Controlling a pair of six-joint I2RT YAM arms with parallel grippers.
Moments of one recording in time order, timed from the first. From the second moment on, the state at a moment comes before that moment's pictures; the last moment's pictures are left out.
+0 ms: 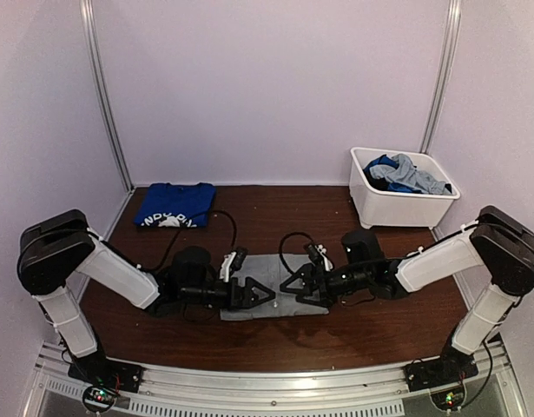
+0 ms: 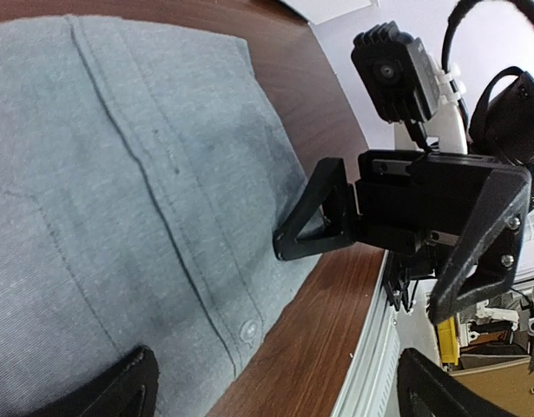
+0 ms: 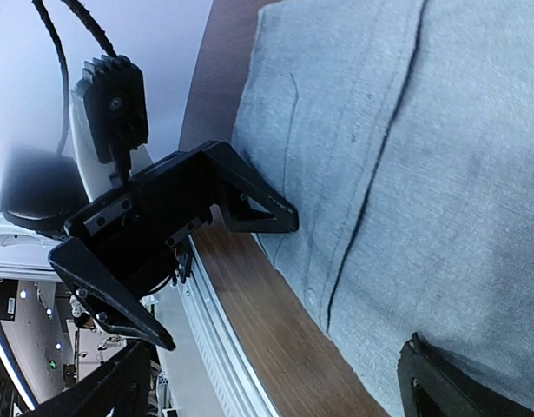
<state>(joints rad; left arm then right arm) -0.92 1.73 0.57 0.76 0.42 -0.85 0.79 1.64 0.64 0.49 -0.64 0.95</state>
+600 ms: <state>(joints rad) -0.85 1.47 0.56 0.47 0.36 -0.68 0.66 1.48 0.65 0.39 -0.69 0.84</state>
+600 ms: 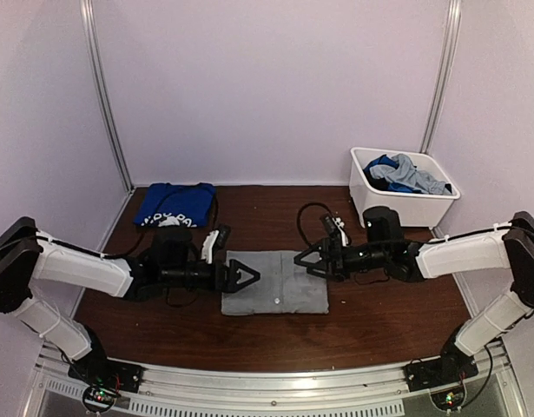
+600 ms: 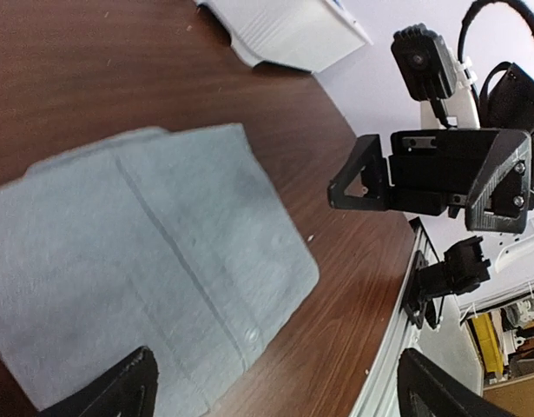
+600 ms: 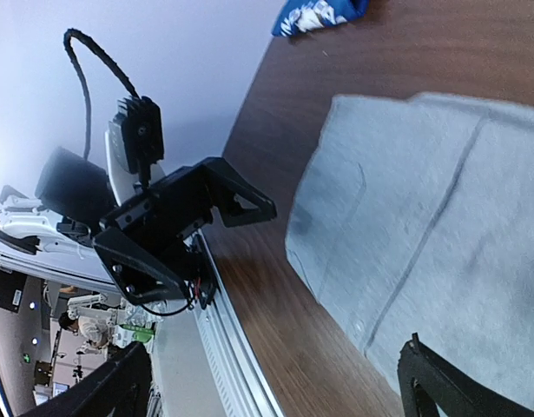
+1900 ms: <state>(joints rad) -0.89 1.49 0.93 0.13 -0.12 -0.07 0.45 1.47 0.97 0.05 -0.69 0.55</state>
